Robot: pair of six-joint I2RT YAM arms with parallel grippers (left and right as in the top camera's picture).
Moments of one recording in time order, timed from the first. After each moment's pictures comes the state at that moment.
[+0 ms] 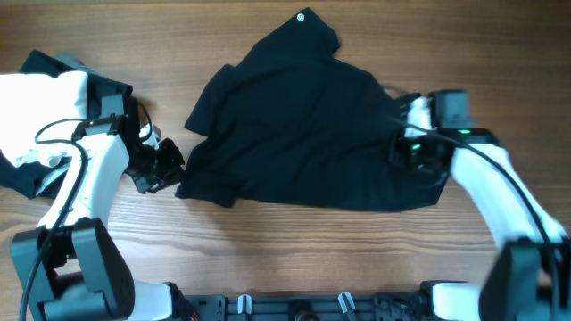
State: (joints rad) left arm 0.16 1.61 1.04 -1.00 0.30 -0.38; right arm -0.02 1.49 0.94 -0.66 -0.35 0.26
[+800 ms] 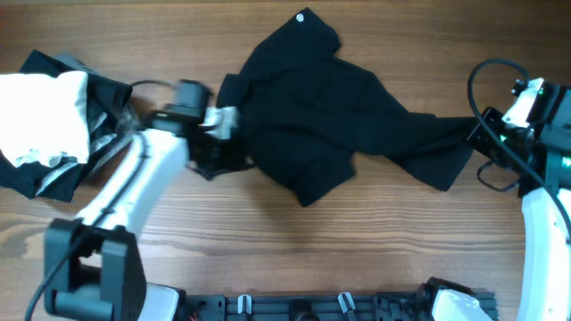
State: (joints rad) left arm -0.28 1.62 1.08 -0.82 0.45 -0.29; right arm -0.30 1.22 1.15 -0.89 -0.19 0.29
